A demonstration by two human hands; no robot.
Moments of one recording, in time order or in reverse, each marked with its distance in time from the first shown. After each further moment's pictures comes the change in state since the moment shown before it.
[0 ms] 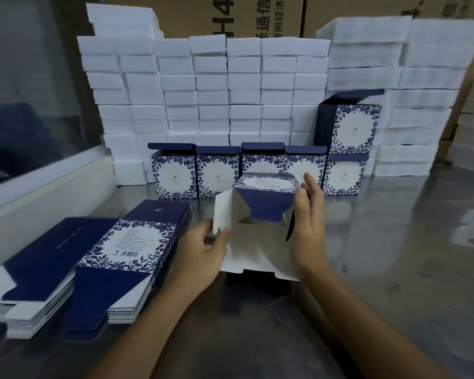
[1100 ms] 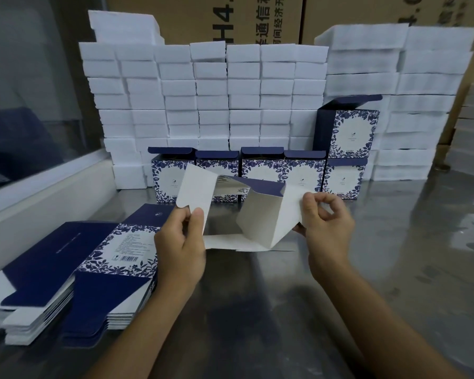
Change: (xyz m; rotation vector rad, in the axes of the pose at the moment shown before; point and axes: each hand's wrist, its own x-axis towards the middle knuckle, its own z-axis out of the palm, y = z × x) left_hand 0.000 0.020 -0.012 -0.004 0.397 0.220; right_hand 0.020 0.002 -0.017 0.188 0.235 0.183
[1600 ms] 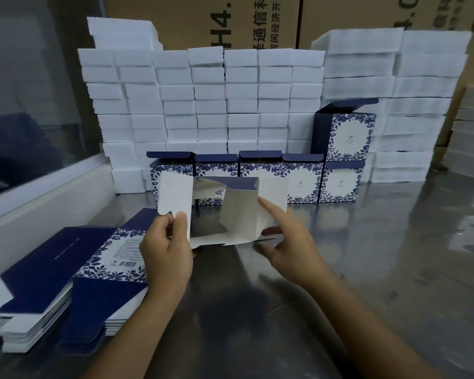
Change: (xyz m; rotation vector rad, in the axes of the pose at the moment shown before) left_hand 0.006 -0.008 -0.005 0.001 0.103 -0.156; right_hand -0.012 0.017 -0.004 -0.813 -0.661 -0.323
